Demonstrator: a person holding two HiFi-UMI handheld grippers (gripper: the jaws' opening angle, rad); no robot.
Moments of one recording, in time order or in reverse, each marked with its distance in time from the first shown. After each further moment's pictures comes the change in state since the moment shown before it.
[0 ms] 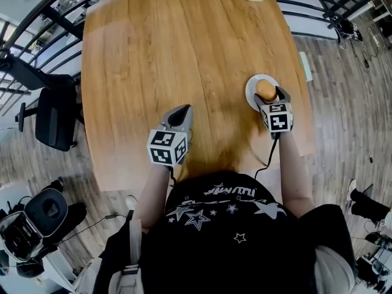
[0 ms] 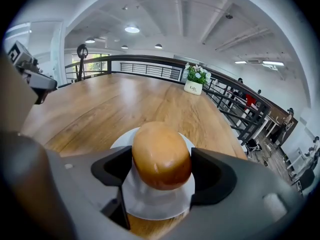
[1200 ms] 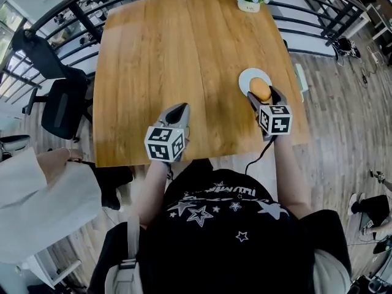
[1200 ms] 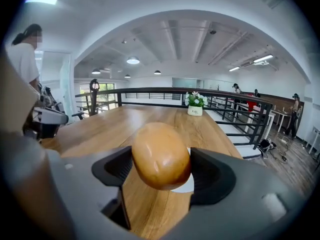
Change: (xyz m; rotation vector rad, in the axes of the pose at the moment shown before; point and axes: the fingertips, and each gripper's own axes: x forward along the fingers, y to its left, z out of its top) left arm -0.080 -0.048 -0.003 0.044 -0.127 0.074; right arm -0.110 0.039 0.036 0.124 -0.280 0.119
